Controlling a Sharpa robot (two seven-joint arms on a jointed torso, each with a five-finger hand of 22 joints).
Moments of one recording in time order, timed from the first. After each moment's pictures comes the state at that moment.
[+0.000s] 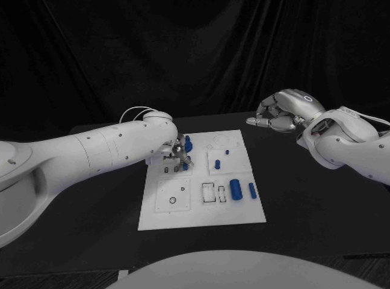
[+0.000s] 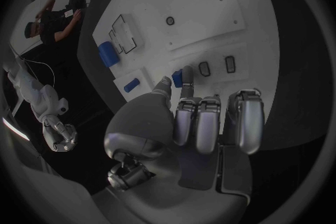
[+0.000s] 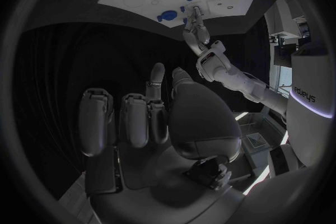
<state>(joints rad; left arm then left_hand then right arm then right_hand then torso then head) 1.25 -0.37 -0.21 1.00 -1.07 0.36 -0.52 1.11 0.18 -0.08 0.13 0.18 1.05 0.05 0.26 0.65 1.47 -0.01 1.57 1.31 1.47 -0.05 1.57 1.31 0.05 1.42 0.06 1.47 1.31 1.30 -0.93 -0.21 1.50 -1.47 -0.59 0.03 1.16 0.00 -0.07 0.29 0.31 1.02 -0.01 0.57 0.67 1.47 -0.08 1.57 1.31 1.47 -0.13 1.46 1.31 0.04 1.47 -0.02 1.42 1.31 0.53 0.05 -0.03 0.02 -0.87</state>
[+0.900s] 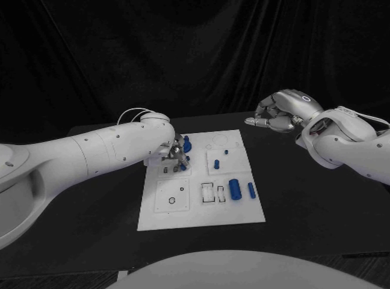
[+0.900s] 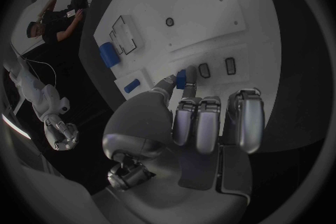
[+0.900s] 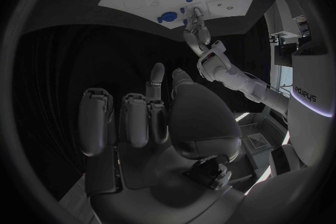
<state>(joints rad) 1.24 -0.37 -0.21 0.99 -1.07 0.36 -0.49 1.13 0.15 0.12 0.03 0.36 1.06 0.05 0.19 0.67 1.47 -0.01 1.57 1.31 1.47 -0.05 1.57 1.31 0.05 1.41 0.05 1.45 1.31 1.30 -0.93 -0.21 1.50 -1.47 -0.58 0.02 1.16 0.01 -0.07 0.29 0.31 1.02 -0.01 0.57 0.68 1.47 -0.08 1.57 1.31 1.47 -0.13 1.45 1.31 0.04 1.47 -0.02 1.42 1.31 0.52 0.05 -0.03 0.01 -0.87</state>
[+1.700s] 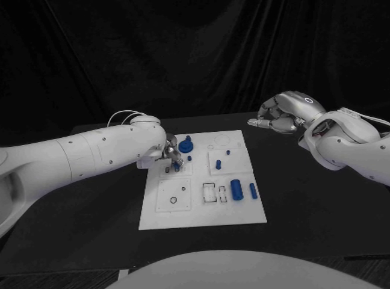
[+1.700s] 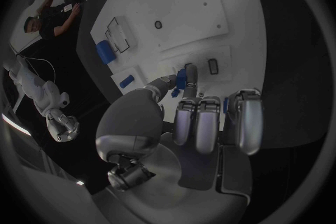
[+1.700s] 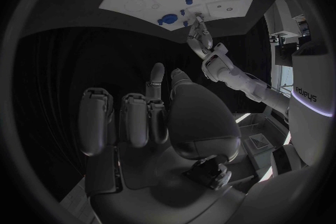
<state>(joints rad) 1.24 -0.48 -0.21 1.10 -1.07 0.26 -0.53 0.99 0.05 0.42 0.02 0.47 1.08 0.05 0.20 0.76 1.47 -0.02 1.57 1.31 1.47 -0.06 1.57 1.31 0.05 1.43 0.05 1.45 1.31 1.30 -0.93 -0.21 1.50 -1.47 -0.56 0.01 1.17 0.02 -0.07 0.29 0.31 1.02 -0.01 0.56 0.68 1.47 -0.08 1.57 1.31 1.47 -0.13 1.45 1.31 0.04 1.47 -0.02 1.41 1.31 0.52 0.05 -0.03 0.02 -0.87</state>
